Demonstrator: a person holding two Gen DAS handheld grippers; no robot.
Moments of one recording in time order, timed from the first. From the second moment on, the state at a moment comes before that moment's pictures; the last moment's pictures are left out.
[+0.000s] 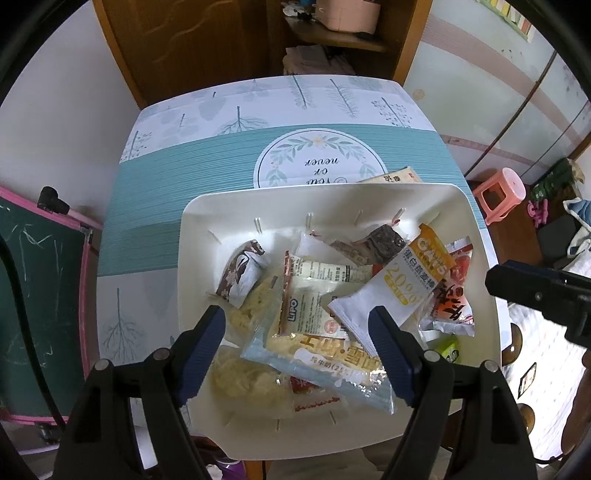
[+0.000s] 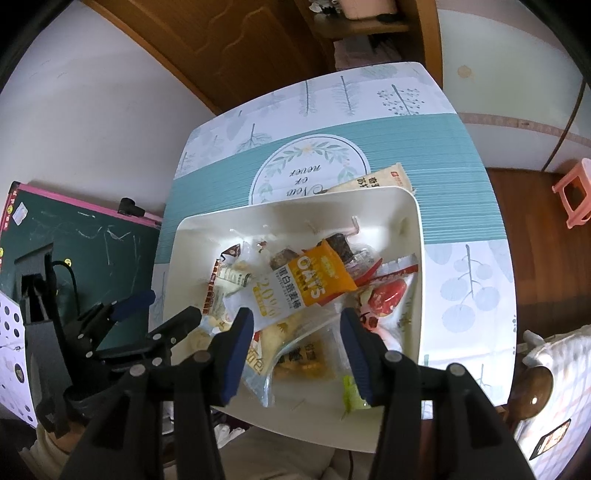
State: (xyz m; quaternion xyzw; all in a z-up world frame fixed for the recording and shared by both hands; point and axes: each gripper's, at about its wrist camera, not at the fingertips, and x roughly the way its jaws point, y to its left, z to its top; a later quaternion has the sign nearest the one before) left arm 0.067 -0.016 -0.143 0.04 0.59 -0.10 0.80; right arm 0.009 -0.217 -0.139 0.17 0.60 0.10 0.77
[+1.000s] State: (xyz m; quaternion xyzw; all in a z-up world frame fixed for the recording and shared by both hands) left arm 0.202 -0.050 -0.148 0.06 0.56 -0.12 0.82; right arm 0.164 -0.320 -0.294 0.40 0.70 -0.09 0.58
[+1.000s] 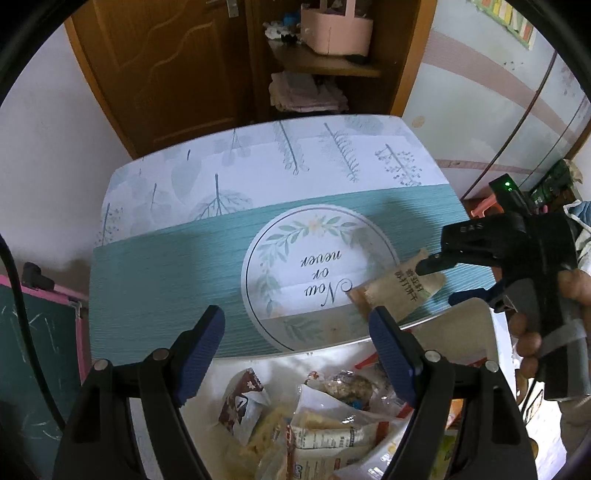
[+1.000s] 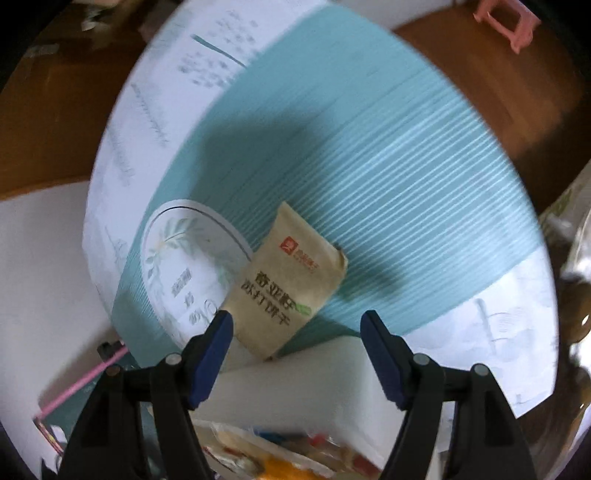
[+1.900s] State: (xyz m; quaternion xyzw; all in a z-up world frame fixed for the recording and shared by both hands) left arm 0.208 -0.026 -0.173 0.03 0.59 -0.09 0.80; right arm 0.234 -0.191 -0.289 0.12 0.69 -0.05 0.71
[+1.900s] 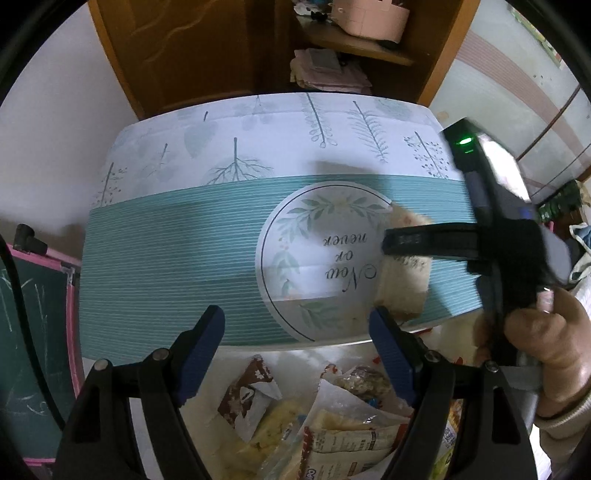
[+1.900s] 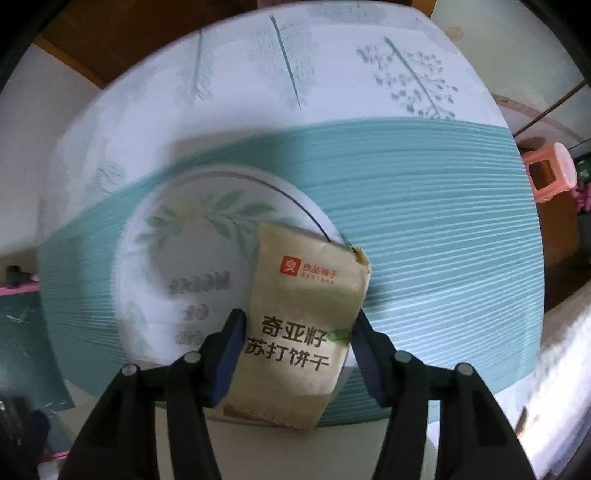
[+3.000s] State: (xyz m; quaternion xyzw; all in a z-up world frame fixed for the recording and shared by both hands) left arm 0.098 -0.015 -0.087 0.02 0.53 -0.10 0.84; right arm 0.049 -0.200 -0.113 0.07 0.54 0.10 0.83
